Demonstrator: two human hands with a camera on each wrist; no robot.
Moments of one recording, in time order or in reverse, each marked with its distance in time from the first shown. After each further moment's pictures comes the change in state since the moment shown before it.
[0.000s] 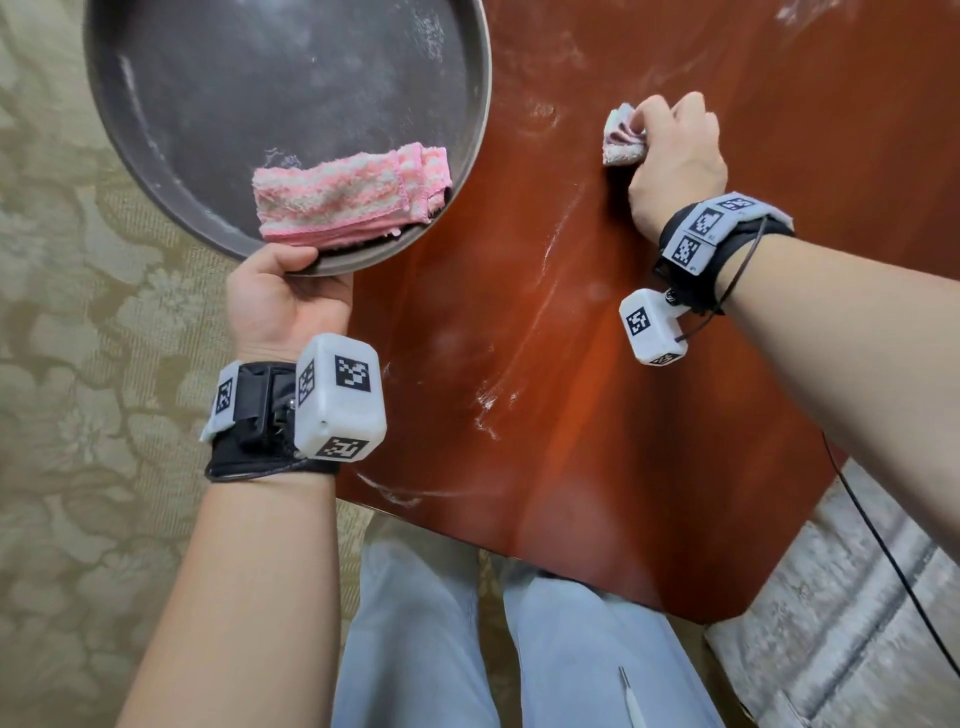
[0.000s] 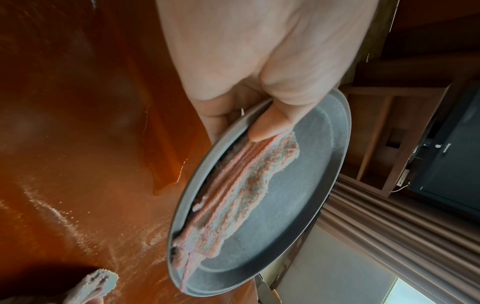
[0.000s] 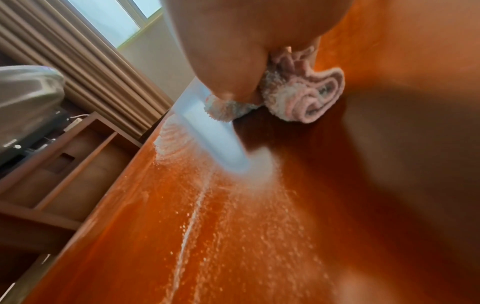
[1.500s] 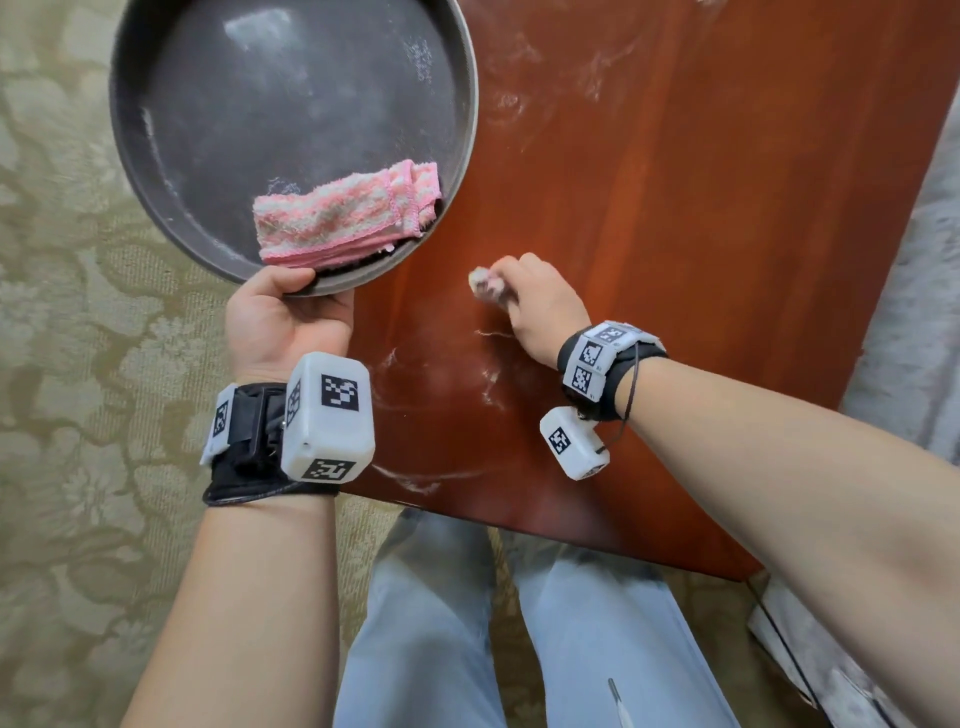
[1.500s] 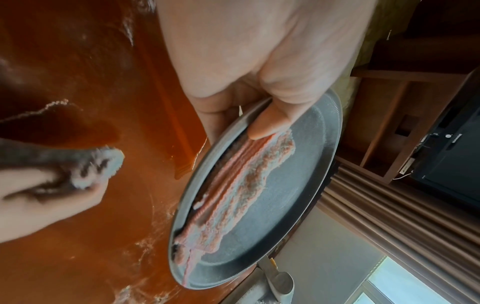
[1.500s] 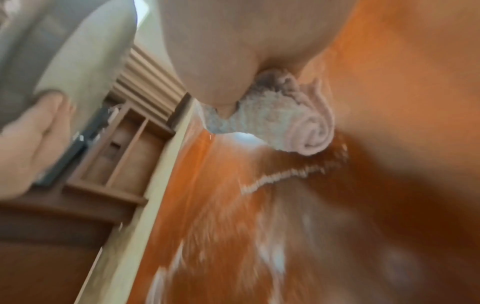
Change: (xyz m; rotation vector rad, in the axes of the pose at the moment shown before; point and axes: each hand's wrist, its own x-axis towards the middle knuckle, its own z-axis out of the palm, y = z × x) left_hand -0.046 0.015 -0.024 0.040 -0.069 -0.087; right_hand -0.162 -0.059 0.058 0.330 -0.220 -0.233
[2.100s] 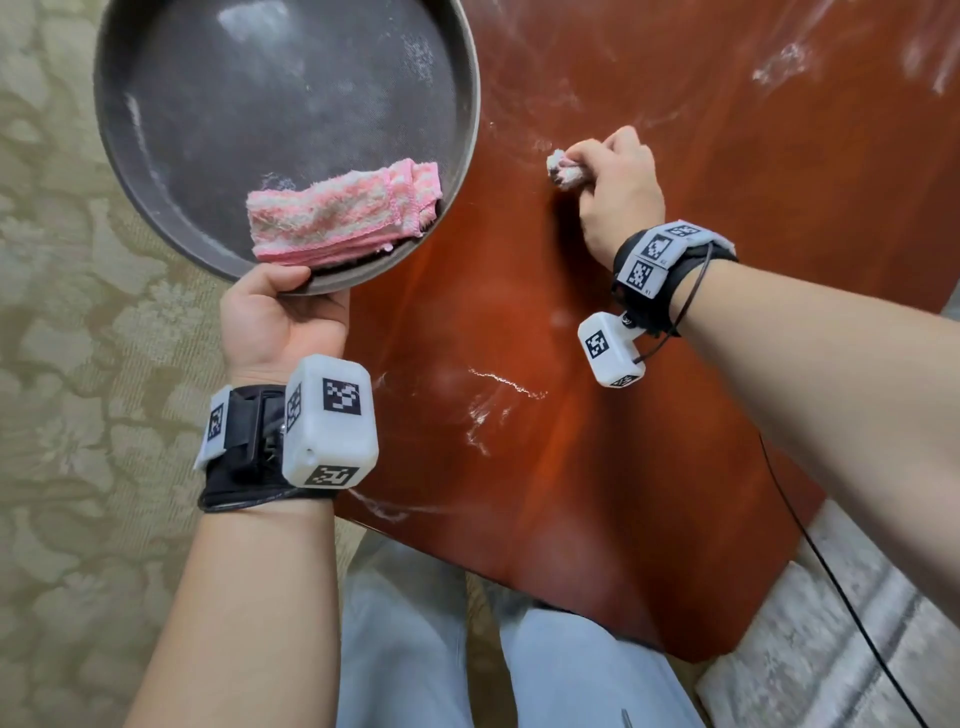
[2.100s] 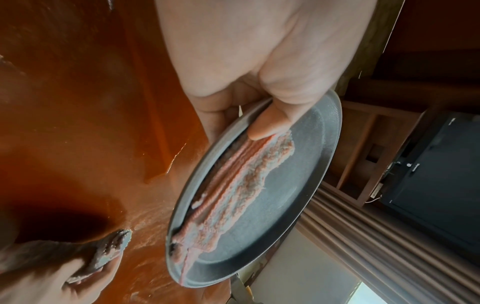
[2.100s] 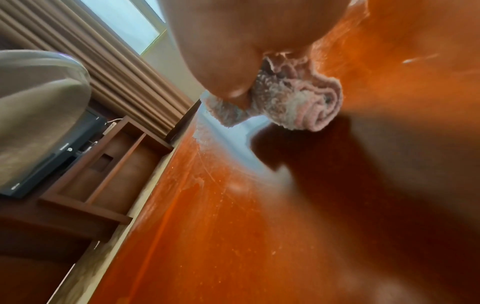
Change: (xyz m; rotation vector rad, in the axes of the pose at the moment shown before) left_hand 0.023 -0.009 0.018 -0.111 0.045 0.138; right_hand 0.126 0.032 -0.096 -0.105 0.242 0.007
